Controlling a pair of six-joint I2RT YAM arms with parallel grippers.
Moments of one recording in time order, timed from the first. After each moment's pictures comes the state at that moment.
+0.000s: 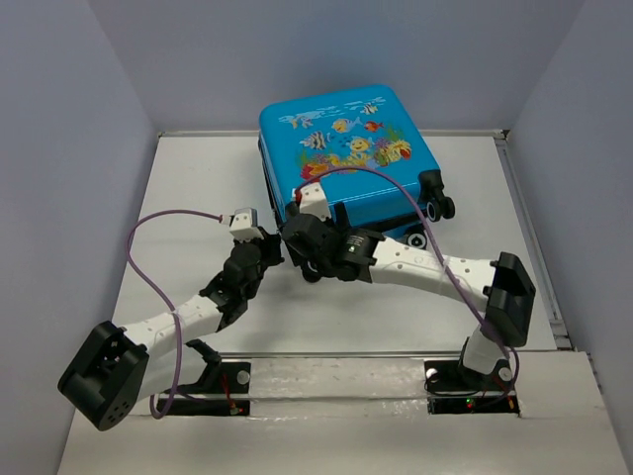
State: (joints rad) left arm -0.64 1.07 0.33 0.51 -0.42 -0.53; right arm 1.13 1.72 1.50 -0.60 0.76 0.46
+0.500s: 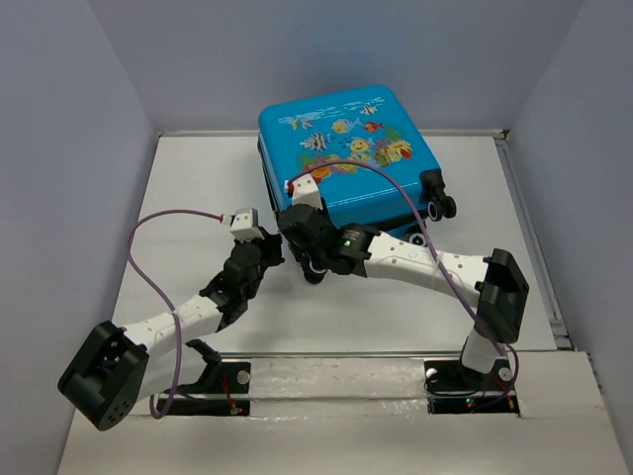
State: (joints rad) left arm -0.64 1.07 0.33 0.51 -0.41 -0.53; right arm 1.10 1.74 1.51 -0.46 0.68 0.39
